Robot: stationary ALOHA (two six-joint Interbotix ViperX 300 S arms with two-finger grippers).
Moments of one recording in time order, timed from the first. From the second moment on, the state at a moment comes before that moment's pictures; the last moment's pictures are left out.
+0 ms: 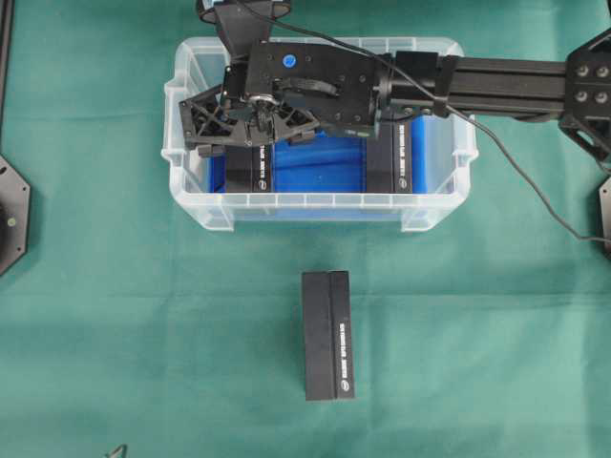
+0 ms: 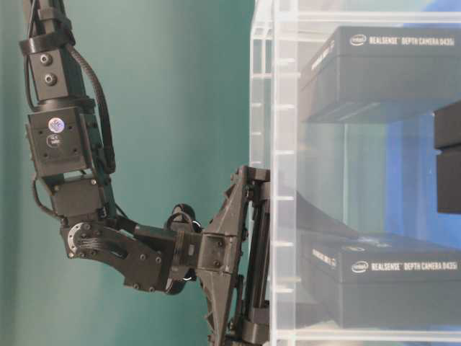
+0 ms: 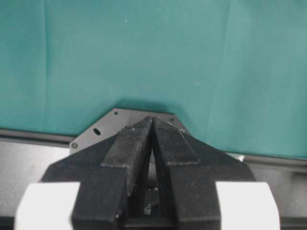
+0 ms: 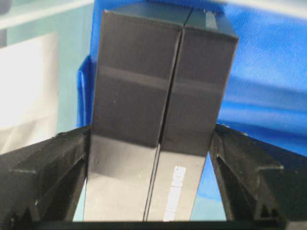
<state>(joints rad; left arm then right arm) -0.03 -0.80 0.43 0.04 1.59 -0.16 -0.15 0.58 -0.46 -0.06 1.17 1.44</state>
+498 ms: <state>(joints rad) -0.03 -0.80 0.43 0.04 1.59 -0.16 -0.15 0.58 -0.46 -0.05 1.19 1.47</state>
